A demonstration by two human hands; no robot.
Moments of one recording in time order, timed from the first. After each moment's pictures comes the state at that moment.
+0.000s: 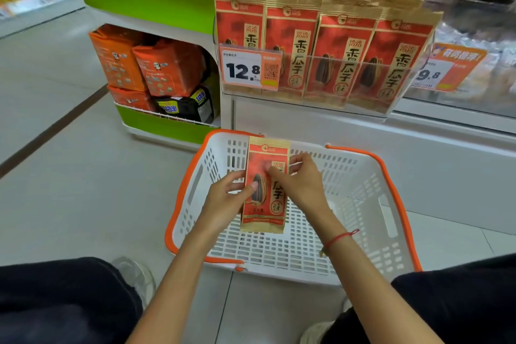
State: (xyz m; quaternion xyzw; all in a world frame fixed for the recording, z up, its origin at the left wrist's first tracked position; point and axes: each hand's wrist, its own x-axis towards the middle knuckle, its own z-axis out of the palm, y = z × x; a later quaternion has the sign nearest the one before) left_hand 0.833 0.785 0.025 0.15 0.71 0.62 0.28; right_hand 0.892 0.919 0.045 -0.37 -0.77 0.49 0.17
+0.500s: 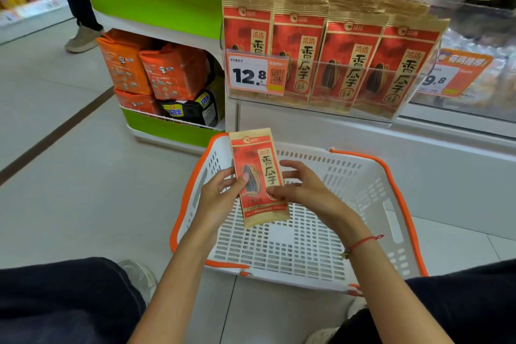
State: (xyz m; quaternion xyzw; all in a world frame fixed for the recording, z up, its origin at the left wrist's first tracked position) left_hand 0.824 0.777 0.031 0.10 0.68 0.68 0.25; right_hand 0.899 0.935 0.045 -0.26 -0.73 0.63 0.01
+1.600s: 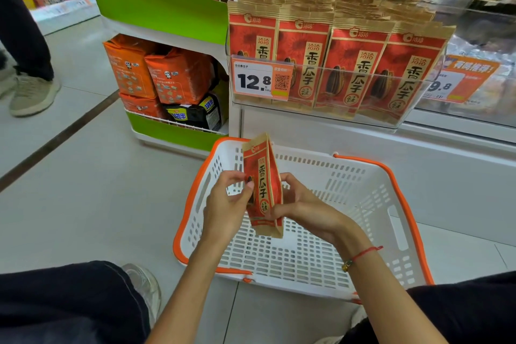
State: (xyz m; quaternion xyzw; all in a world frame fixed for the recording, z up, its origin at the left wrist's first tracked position) left_hand 0.827 0.783 0.020 0.13 0.75 0.63 0.16; right_hand 0.904 0.923 0.045 -0.17 -0.69 0.70 -0.08
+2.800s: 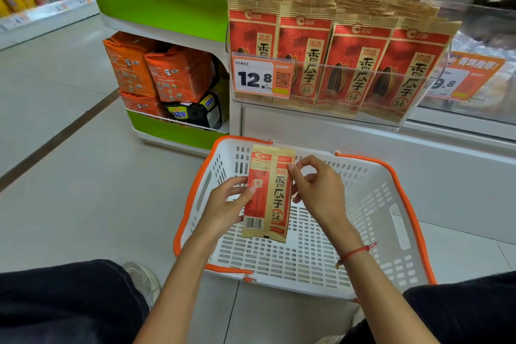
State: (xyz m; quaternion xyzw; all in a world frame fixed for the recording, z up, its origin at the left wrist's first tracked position) left_hand 0.819 0.774 0.021 0.12 0.71 0.63 0.30; right_hand 0.896 0.930 0.039 -0.32 -0.85 0.37 0.21
